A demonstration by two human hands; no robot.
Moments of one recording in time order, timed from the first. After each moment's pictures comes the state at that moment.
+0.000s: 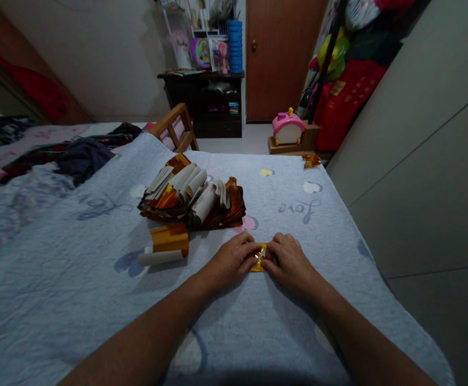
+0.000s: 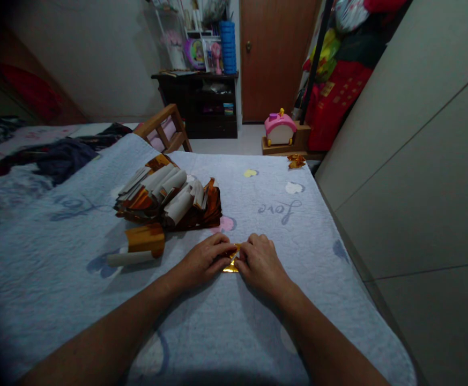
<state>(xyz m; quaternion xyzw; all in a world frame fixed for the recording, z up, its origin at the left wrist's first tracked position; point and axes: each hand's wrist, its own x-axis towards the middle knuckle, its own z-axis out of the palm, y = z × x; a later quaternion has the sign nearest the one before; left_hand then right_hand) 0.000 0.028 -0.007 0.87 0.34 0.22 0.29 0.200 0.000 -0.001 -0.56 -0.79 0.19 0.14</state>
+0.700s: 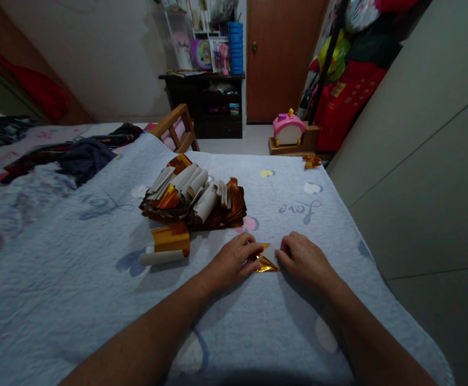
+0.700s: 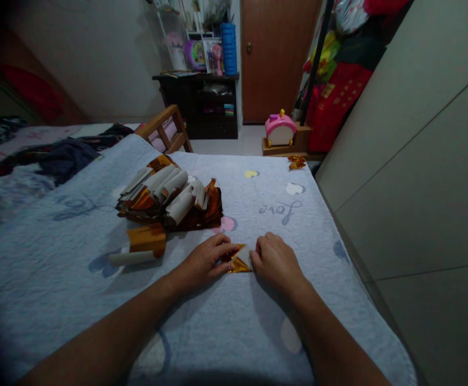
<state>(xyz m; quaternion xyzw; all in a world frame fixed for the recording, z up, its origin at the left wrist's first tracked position) -0.001 0.029 -0.010 0.87 0.35 0.19 0.29 0.220 0.005 0.013 -0.64 -0.75 0.16 0.09</state>
